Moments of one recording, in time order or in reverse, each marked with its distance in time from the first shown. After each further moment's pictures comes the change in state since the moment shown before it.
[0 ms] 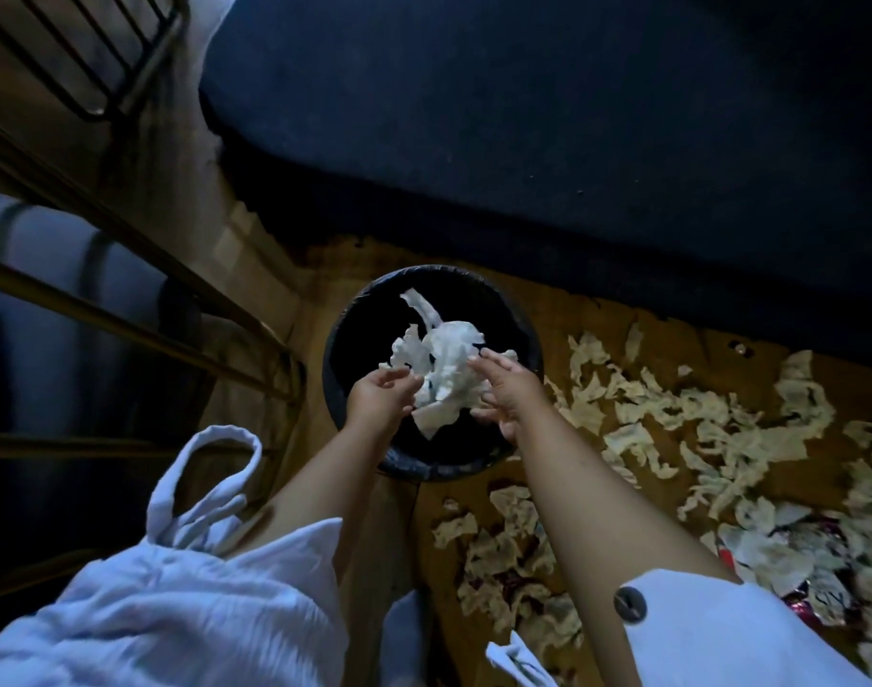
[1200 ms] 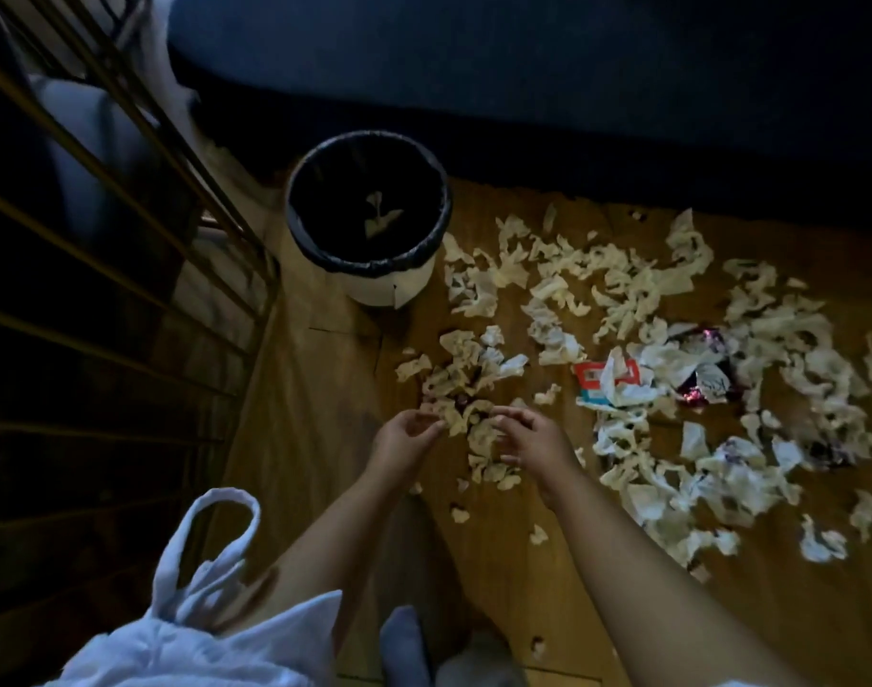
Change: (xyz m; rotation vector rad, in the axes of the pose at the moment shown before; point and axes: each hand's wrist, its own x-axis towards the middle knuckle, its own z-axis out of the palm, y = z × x) left_hand -0.310 -0.252 0.011 0.320 -0.239 0.053; right_hand -0.269 0.296 -0.178 -0.195 0.080 -0.117
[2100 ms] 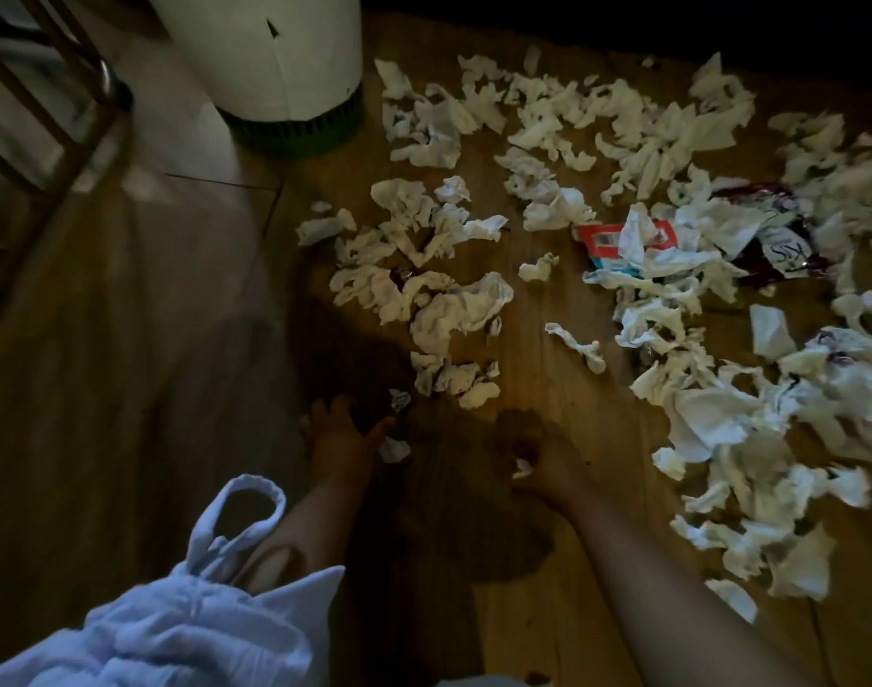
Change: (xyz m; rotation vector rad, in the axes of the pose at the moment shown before) left_hand 0.216 -0.357 0.142 0.606 0.463 0.148; right_hand 0.215 0.385 -0.068 -0.801 0.037 -0.252
